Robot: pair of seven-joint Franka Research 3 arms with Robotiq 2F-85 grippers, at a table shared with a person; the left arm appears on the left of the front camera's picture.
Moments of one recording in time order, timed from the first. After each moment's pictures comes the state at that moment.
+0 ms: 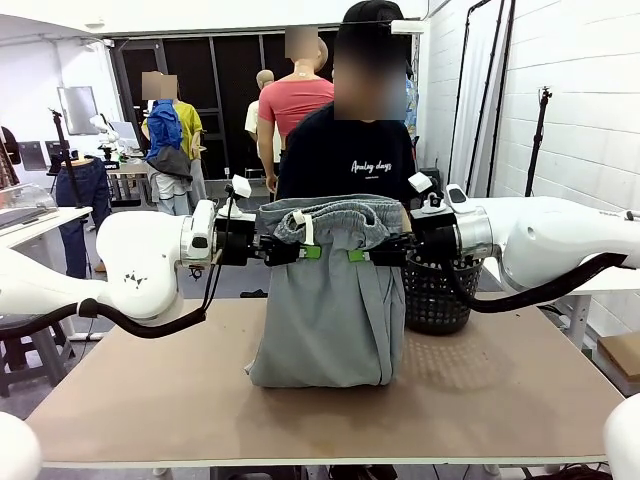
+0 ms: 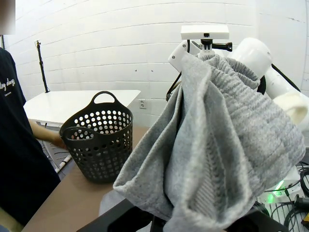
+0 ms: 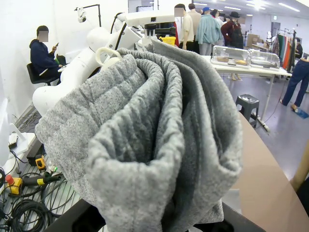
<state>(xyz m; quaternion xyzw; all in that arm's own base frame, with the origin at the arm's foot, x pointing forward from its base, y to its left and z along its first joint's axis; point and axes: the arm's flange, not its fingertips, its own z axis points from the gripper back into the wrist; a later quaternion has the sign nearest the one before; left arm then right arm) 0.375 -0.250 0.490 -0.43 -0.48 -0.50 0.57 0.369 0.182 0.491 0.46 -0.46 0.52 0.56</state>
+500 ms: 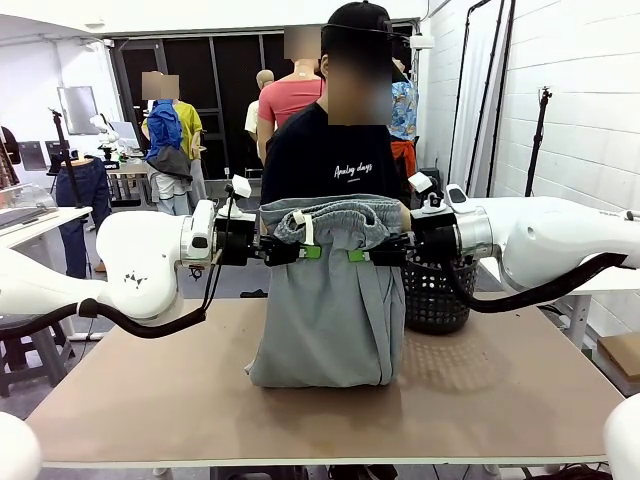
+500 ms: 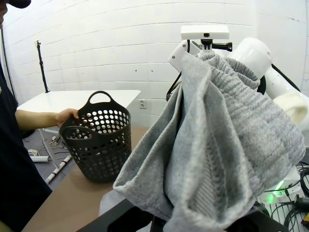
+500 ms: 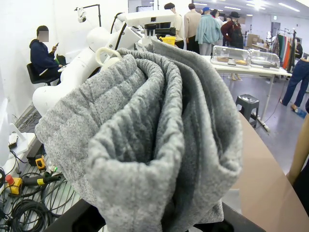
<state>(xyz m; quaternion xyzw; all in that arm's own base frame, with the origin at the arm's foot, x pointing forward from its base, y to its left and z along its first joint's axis) 0.375 -0.250 0.490 -0.43 -0.48 -0.50 0.57 0.369 0.182 0.491 0.46 -0.46 0.52 0.56</state>
